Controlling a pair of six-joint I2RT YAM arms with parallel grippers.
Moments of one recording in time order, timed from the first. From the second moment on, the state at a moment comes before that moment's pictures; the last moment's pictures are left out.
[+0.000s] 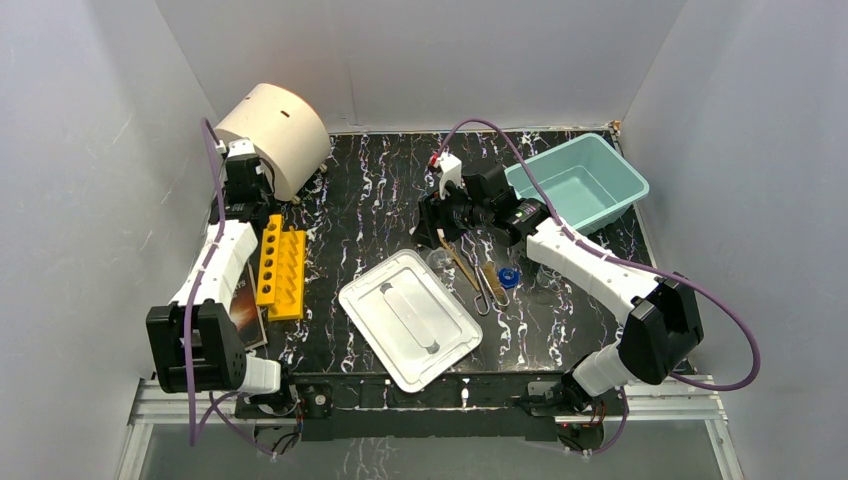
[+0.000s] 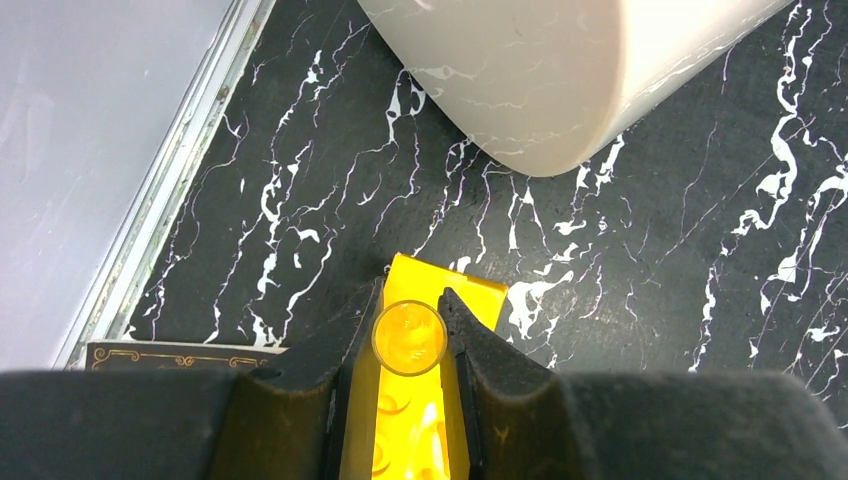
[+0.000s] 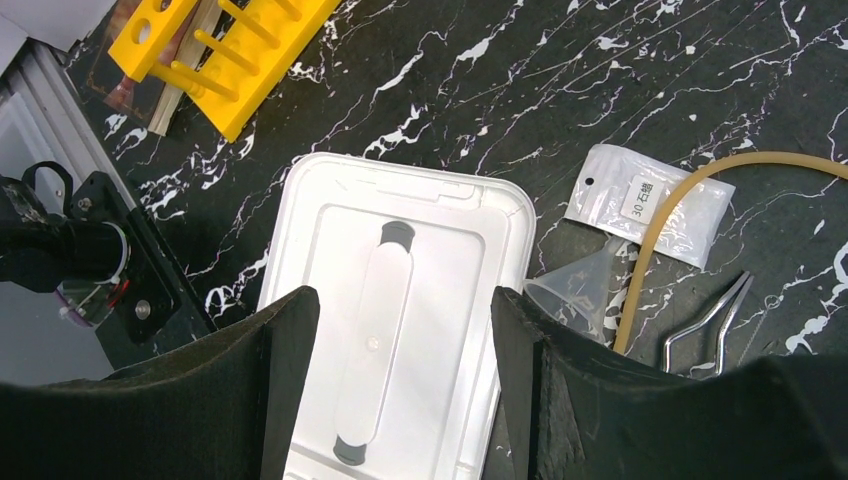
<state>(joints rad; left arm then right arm) 0.05 1.38 1.07 -0.32 -0.31 -0.18 0.72 1.46 1.23 -0.33 -0.35 0.18</state>
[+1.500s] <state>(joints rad) 0.05 1.33 1.16 -0.40 -0.34 -0.26 0.72 1.43 1.22 -0.39 -0.27 0.21</state>
